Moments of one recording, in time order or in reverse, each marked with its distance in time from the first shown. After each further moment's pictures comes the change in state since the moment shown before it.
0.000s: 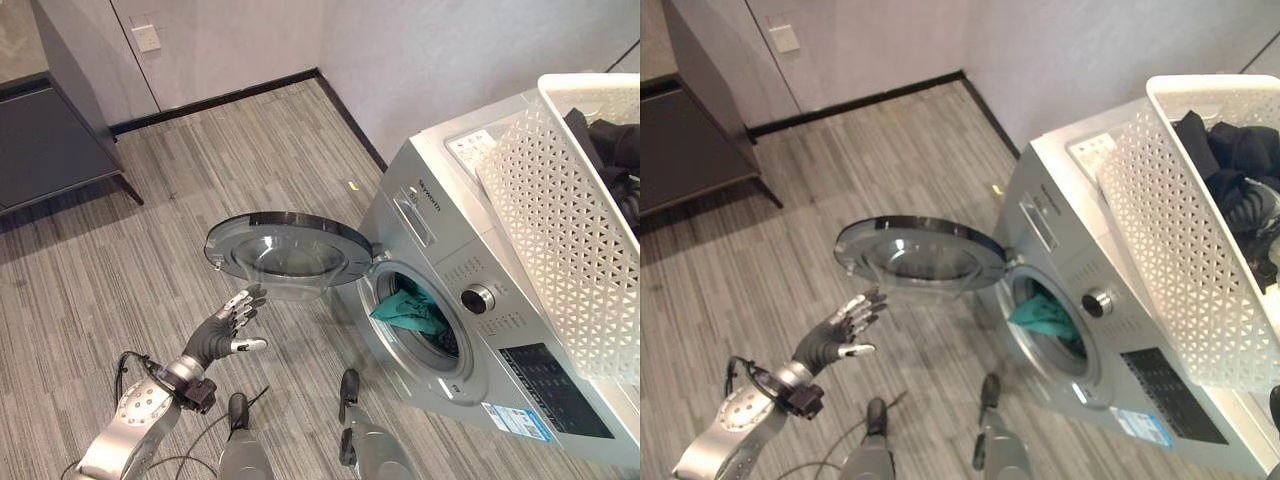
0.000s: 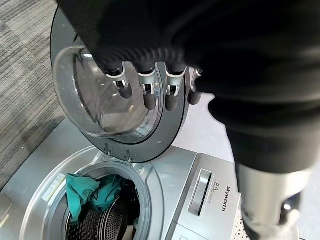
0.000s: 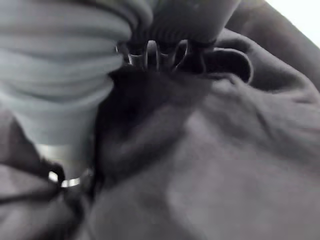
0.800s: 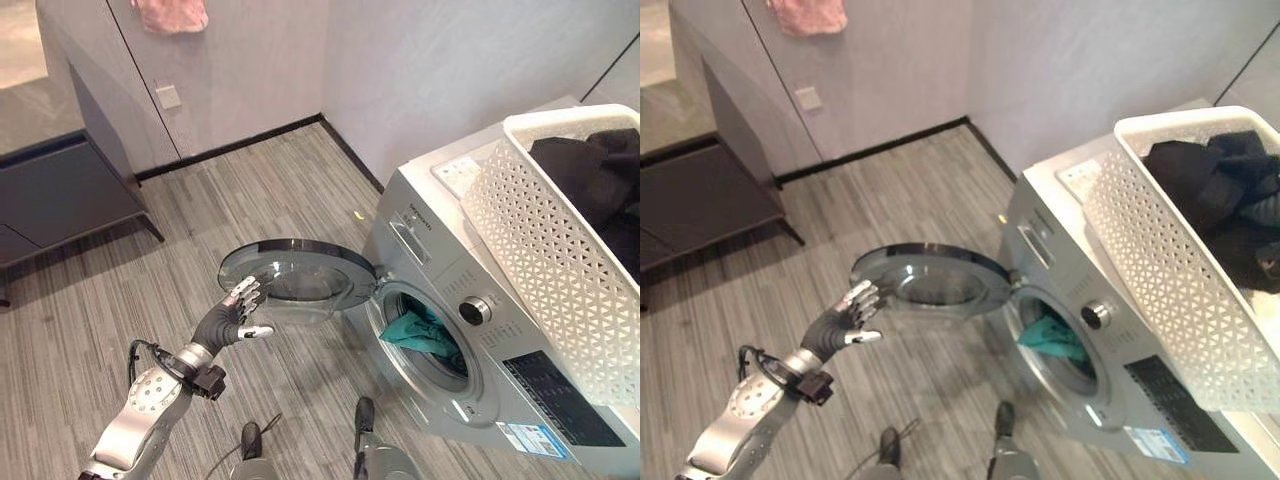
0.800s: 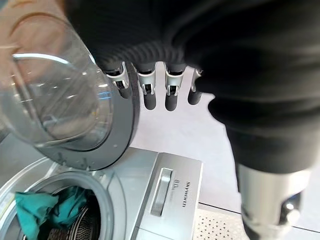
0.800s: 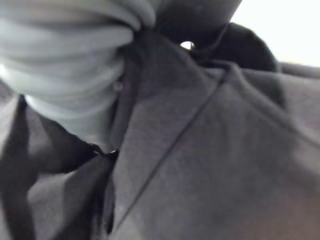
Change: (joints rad) left arm -0.080 -0.059 0.003 0.000 -0.003 -0.002 -0.006; right arm 0.167 -0.062 -0.284 -0.185 0.195 0.018 -0.170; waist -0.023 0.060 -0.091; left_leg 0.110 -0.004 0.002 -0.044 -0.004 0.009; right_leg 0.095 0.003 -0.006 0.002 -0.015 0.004
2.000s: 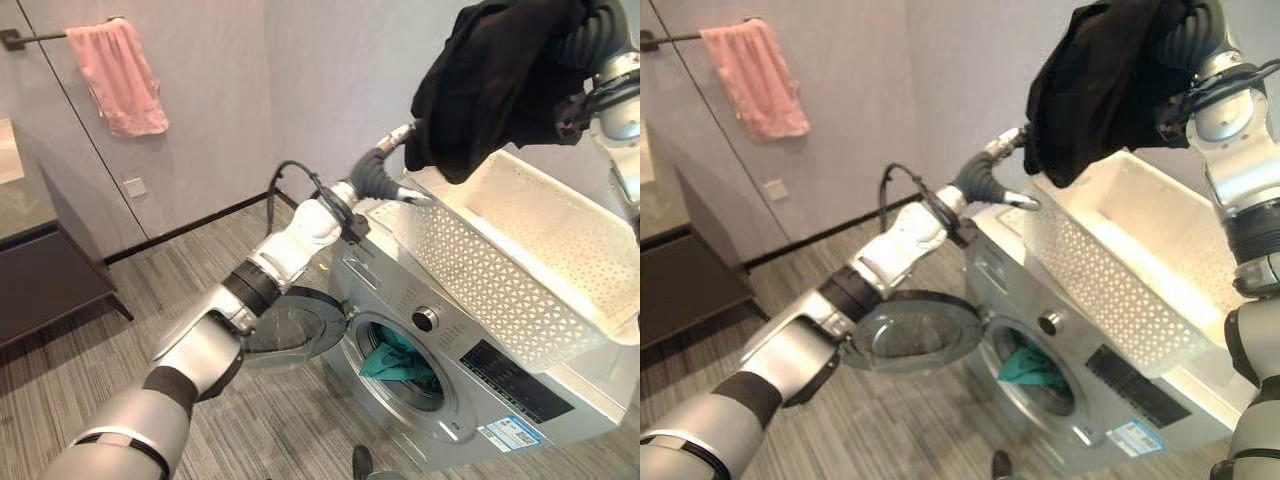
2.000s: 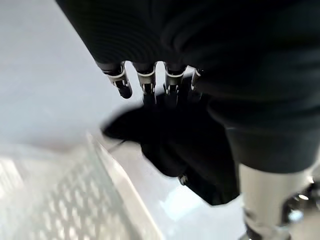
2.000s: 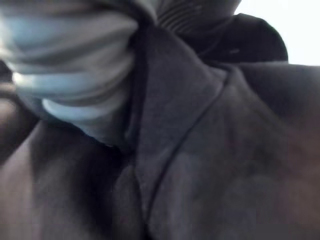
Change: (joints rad) left arm -1.253 -0.435 -0.514 0.848 0.317 -0.032 0.282; right arm -0.595 0.270 0.383 -0.119 0.121 0.005 -0.217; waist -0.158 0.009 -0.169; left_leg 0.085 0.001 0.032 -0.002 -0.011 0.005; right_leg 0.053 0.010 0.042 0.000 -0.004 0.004
